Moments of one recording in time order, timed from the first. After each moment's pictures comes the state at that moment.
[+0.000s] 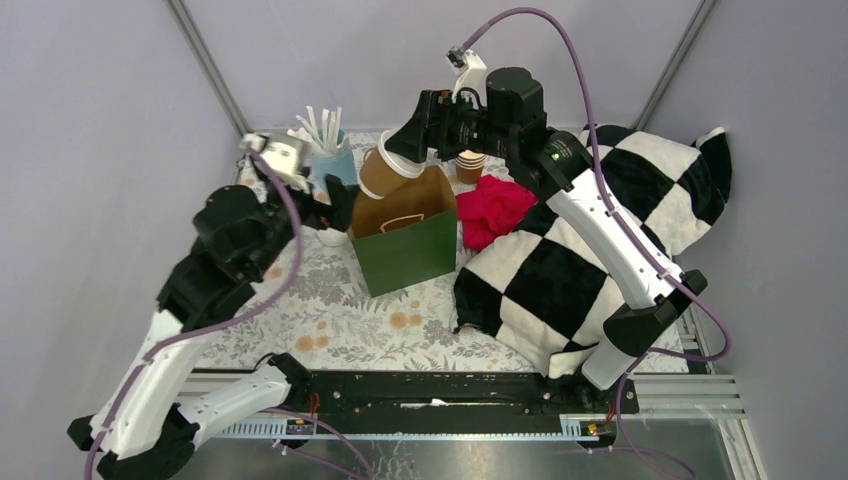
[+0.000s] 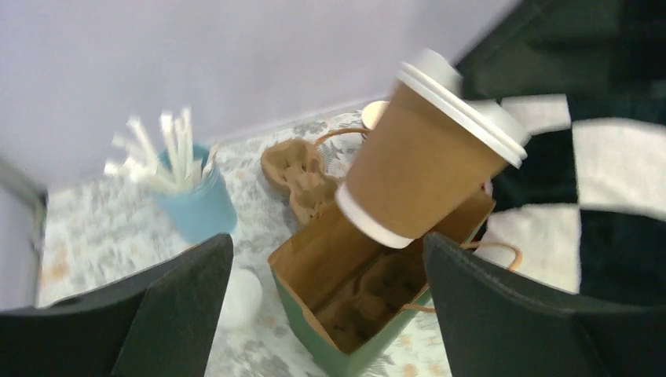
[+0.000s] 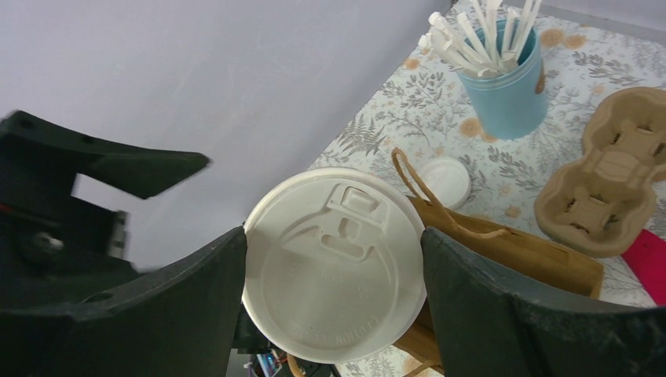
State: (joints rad) left arm -0.65 0.86 1.31 -0.51 -0.16 0.05; right arm 0.70 1.66 2.01 -0.54 -0.35 0.52
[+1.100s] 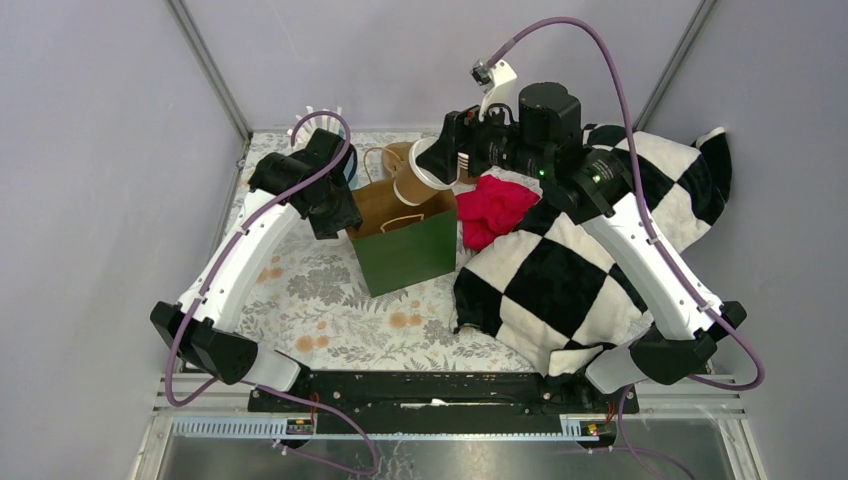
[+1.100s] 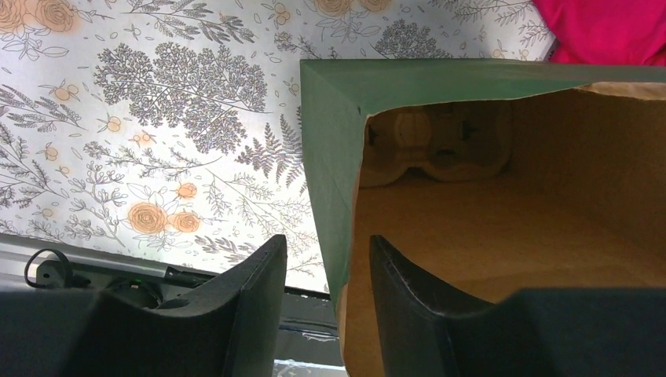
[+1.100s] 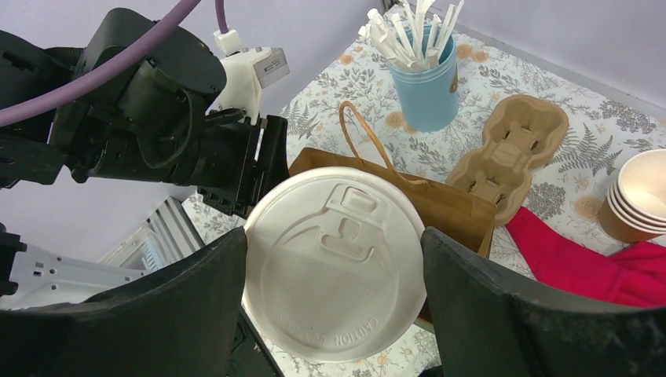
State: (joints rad) left arm -0.45 1.44 1.66 -1.36 -0.17 -0.81; right arm 0.70 1.49 1.90 -0.64 -0.24 0.29
